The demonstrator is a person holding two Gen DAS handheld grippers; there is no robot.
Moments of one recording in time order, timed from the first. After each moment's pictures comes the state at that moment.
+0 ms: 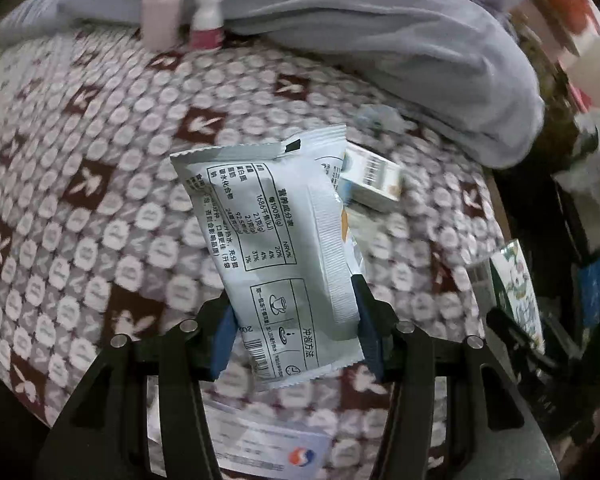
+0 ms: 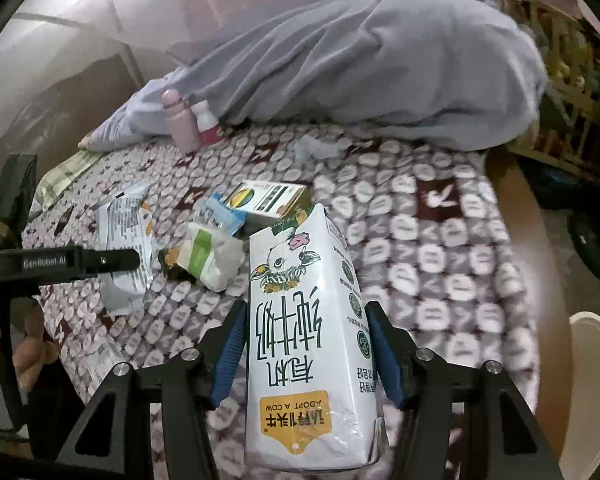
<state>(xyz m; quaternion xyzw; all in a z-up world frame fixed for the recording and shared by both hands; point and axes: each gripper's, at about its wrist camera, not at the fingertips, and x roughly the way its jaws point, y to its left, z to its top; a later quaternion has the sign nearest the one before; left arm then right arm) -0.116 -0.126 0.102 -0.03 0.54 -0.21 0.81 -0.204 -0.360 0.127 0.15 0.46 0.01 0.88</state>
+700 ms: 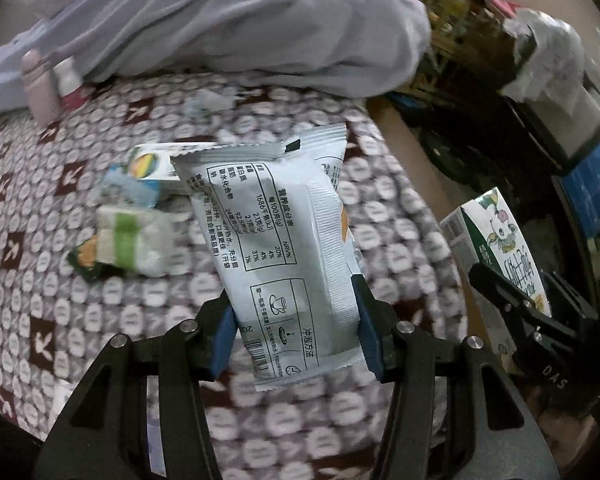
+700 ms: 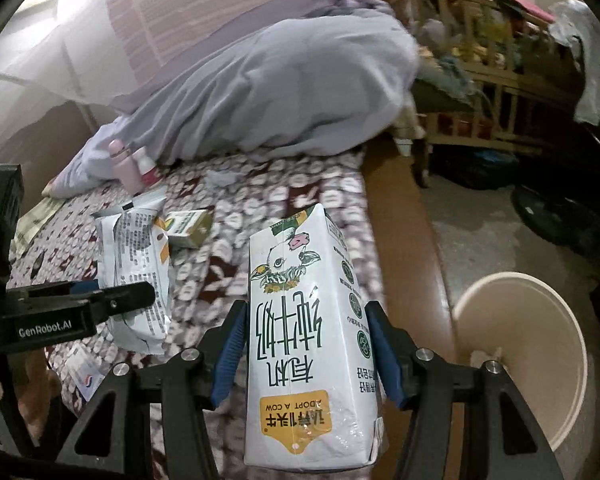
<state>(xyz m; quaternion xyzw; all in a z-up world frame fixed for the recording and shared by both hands) -0.190 -0.268 0.122 0.08 0.51 -0.31 0.80 -0.284 -0.450 0.146 0.18 0.43 -0.09 0.88</state>
